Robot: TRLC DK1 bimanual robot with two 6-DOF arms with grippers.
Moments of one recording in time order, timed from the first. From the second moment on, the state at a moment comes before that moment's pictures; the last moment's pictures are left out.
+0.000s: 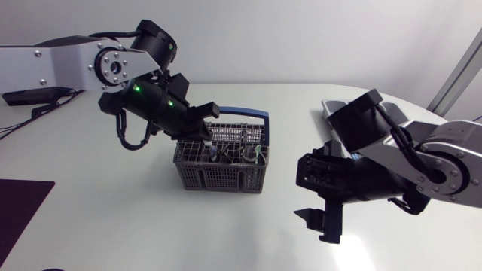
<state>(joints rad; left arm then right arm) -0.43 1.66 1.32 -0.67 0.33 -0.37 0.59 1.24 0.76 -0.58 -0.07 -0.77</state>
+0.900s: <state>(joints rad) -0.41 1.39 1.32 -0.75 0.35 -0.31 0.61 1.24 0.76 -0.58 -0.07 -0.76</state>
